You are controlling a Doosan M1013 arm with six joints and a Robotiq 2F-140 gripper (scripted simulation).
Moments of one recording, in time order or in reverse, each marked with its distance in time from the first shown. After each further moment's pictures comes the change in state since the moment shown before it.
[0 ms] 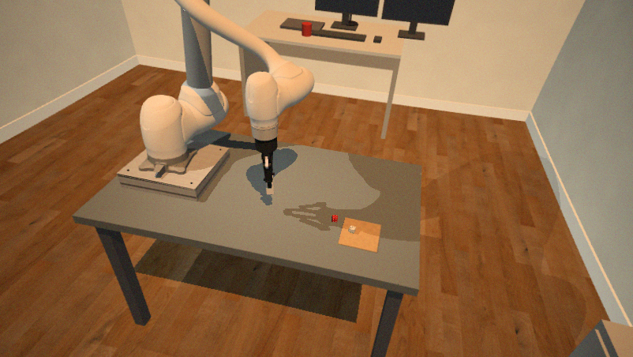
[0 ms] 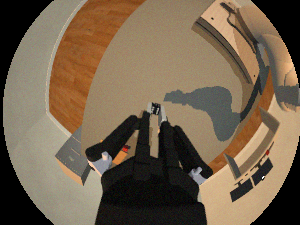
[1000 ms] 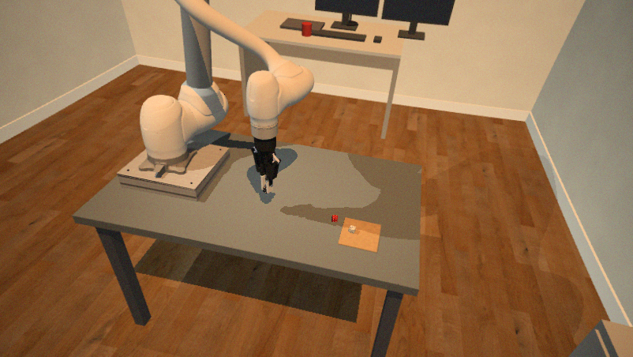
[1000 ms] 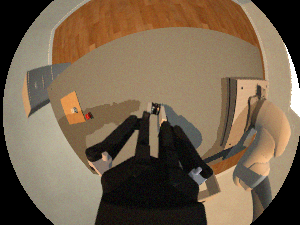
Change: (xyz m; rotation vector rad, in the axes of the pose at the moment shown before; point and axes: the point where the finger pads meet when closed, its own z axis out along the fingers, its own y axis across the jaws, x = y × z) arm 0.011 0.007 -0.003 -0.031 0.030 -0.809
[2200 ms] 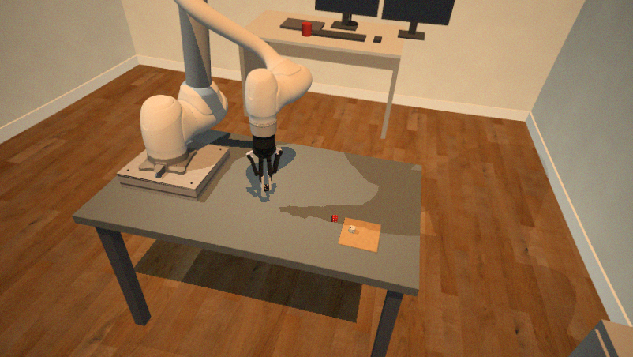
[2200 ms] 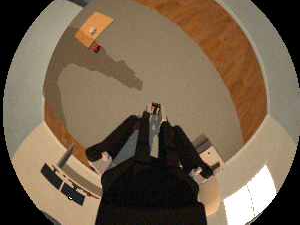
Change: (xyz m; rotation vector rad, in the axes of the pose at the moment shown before) arm -0.002 0.009 -0.003 0.000 0.005 -0.988
